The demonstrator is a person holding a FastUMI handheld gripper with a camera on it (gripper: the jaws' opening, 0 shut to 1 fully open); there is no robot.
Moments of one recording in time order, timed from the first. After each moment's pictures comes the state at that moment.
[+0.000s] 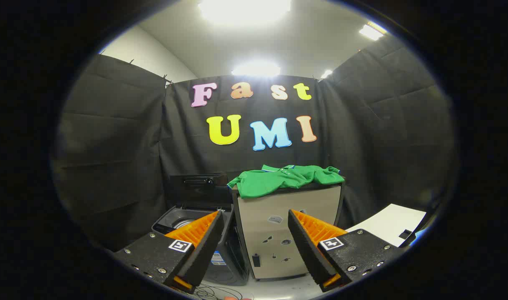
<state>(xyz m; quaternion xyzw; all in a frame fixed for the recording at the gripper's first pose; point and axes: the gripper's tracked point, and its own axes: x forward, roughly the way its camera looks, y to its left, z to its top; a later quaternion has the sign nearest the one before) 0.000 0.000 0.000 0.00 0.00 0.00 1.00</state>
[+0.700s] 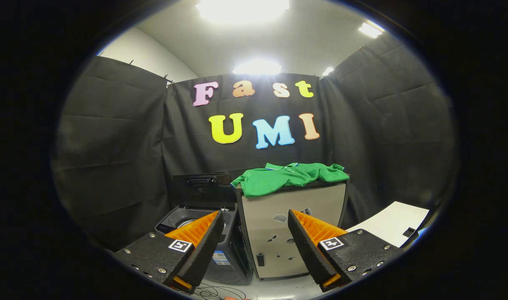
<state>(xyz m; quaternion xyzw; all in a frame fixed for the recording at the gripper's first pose) 0.005 0.006 0.002 0.01 0.00 0.01 1.00</state>
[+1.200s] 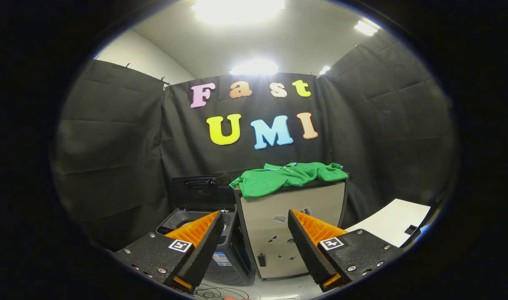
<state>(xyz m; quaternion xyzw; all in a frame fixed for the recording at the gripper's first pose) 0.008 0.001 0.003 0.02 0.01 0.01 1.00</state>
